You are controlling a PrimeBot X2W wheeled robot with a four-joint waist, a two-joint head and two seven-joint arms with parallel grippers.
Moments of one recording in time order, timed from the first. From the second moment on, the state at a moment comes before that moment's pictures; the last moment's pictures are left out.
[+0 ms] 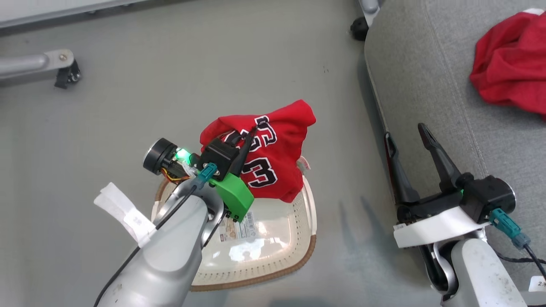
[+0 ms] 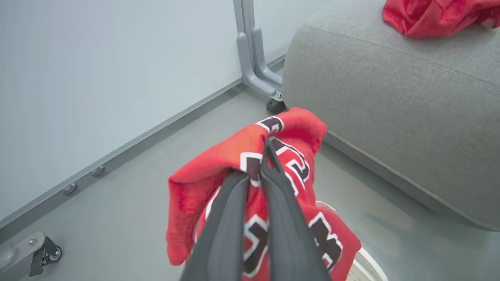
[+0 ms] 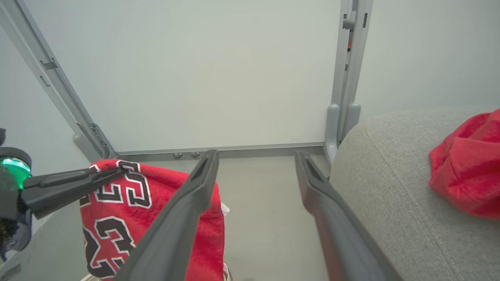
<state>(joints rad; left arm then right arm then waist) -0.65 0.06 -0.57 0.70 -0.13 -0.12 -0.26 -0.20 -0.05 0.10 0.02 0.18 0.13 -0.26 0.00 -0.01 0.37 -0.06</state>
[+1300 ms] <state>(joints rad) -0.62 0.06 -0.59 0.34 -0.16 -0.13 -0.26 -0.23 -0.05 0.32 0.01 0.17 0.13 -0.26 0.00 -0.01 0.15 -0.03</state>
